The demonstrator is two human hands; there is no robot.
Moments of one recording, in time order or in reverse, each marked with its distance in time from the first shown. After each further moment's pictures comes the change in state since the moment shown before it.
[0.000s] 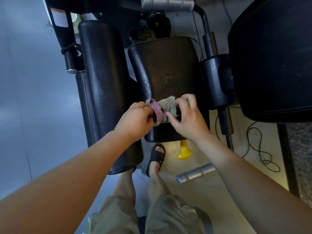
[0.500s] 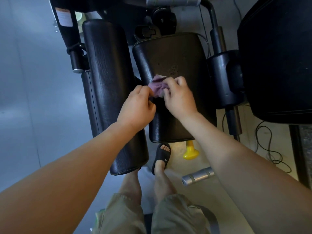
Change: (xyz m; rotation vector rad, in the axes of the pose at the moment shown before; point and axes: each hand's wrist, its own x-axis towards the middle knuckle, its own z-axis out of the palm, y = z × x) left_hand 0.023 0.006 -0.023 -0.124 0.215 -0.115; right_hand 0.072 -0.018 0.035 -0.058 0.064 0.057
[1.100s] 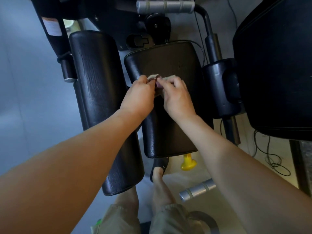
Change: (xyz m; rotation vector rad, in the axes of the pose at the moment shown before) left_hand 0.091 0.003 0.015 0.311 -0.065 0.137; right_hand 0.041 0.028 0.008 0.031 0.074 -0.085
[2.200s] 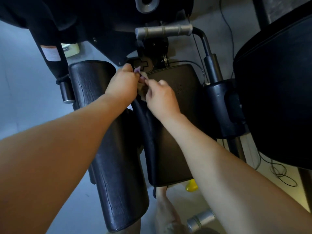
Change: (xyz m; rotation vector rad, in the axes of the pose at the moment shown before) left_hand 0.105 -0.068 -0.038 0.155 0.010 0.003; right_hand 0.094 -0.041 0.013 0.035 -0.033 0.154
